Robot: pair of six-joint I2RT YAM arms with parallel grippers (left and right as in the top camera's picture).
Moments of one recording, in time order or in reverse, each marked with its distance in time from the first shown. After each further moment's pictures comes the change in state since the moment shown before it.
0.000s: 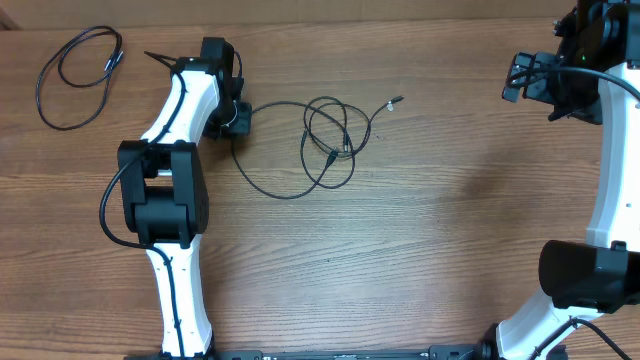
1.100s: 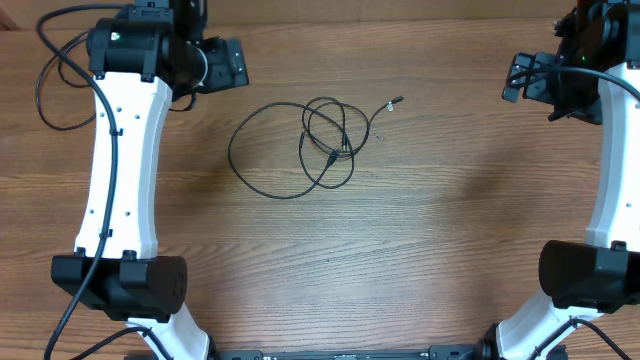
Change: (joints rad) left arm -0.019 -0.480 0.229 -0.285 0.070 -0.299; right arm 0.000 0.000 0.000 0.000 0.000 0.000
